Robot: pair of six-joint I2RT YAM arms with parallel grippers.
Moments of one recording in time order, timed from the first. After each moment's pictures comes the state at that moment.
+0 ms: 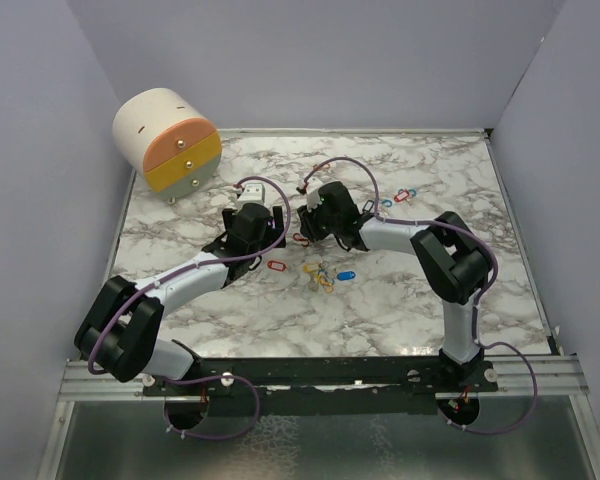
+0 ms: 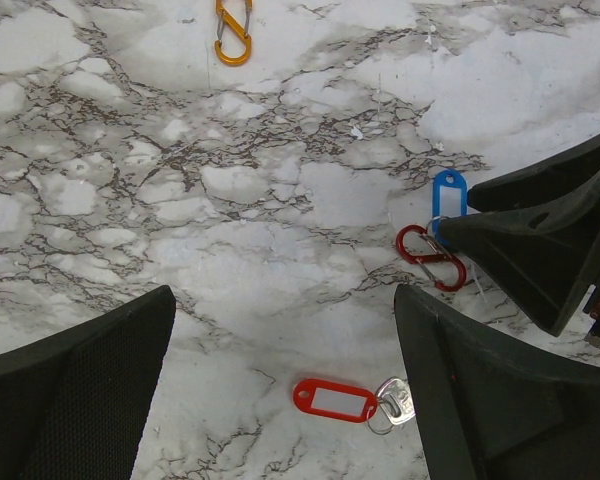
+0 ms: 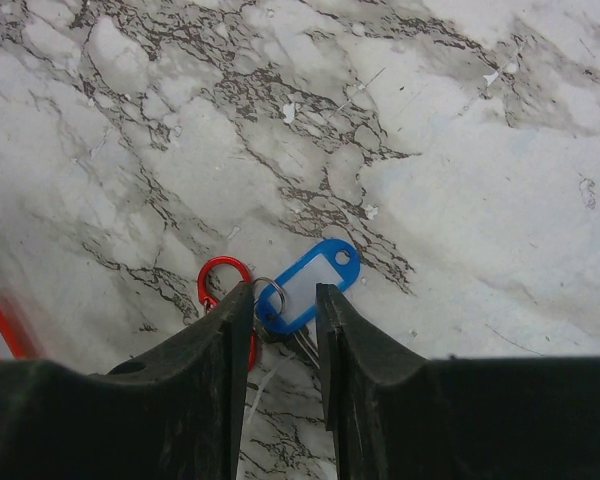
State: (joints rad) left arm -0.58 1.39 0.72 0.07 -0.38 -0.43; right arm 0.67 2.00 1.19 0.18 -0.12 -0.01
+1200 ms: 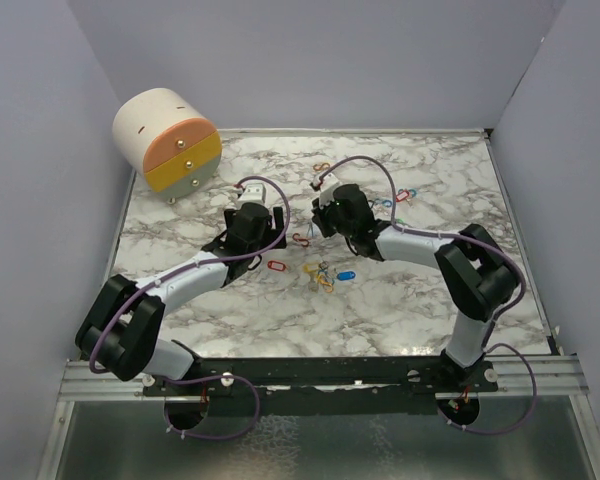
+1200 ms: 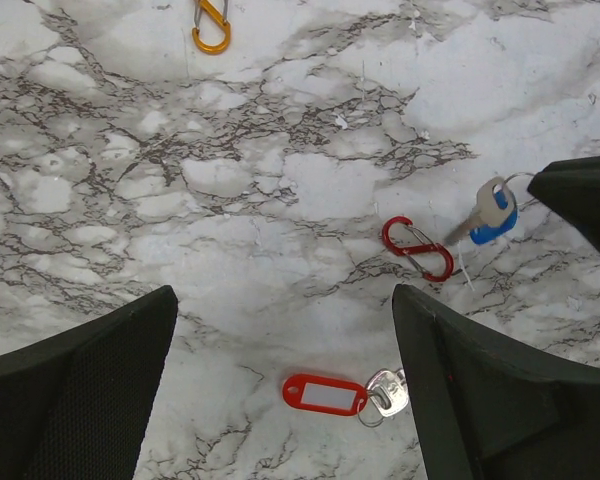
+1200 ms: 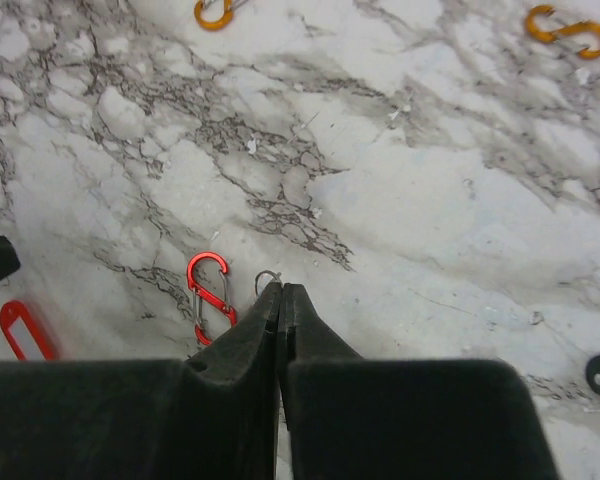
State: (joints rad) left arm -0.57 1.39 0.72 0.07 -0.34 -0.43; right arm 0.67 1.84 1.05 0.30 -0.03 -0.01
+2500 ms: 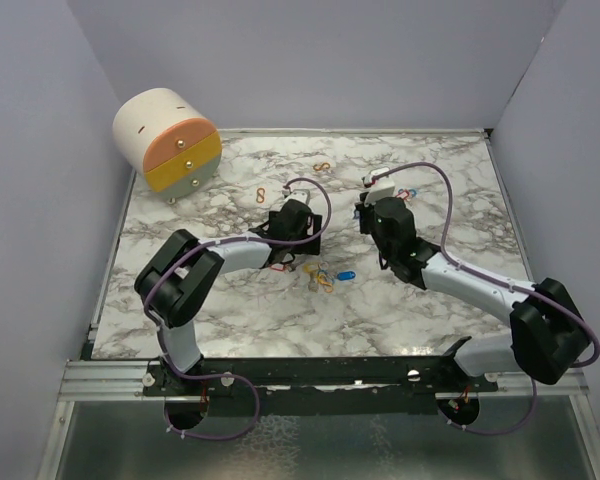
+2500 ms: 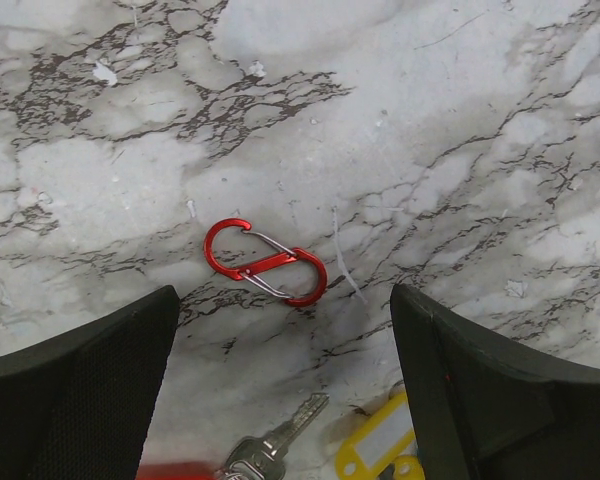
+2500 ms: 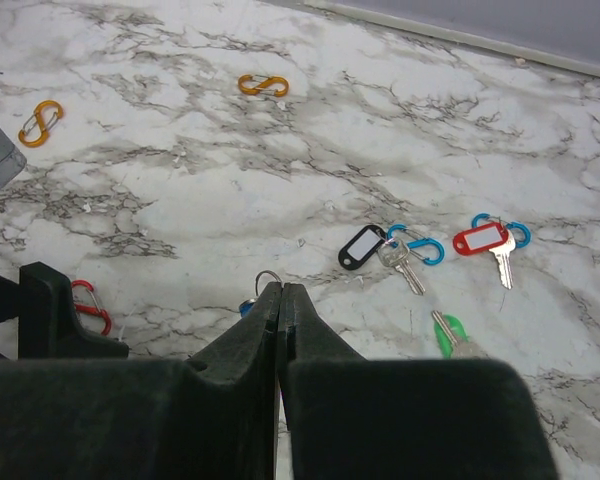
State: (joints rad) left arm -0.68 1.80 0.97 0.05 -0.20 -0.46; right arm 0.67 1.36 0.77 0.31 0.43 0.03
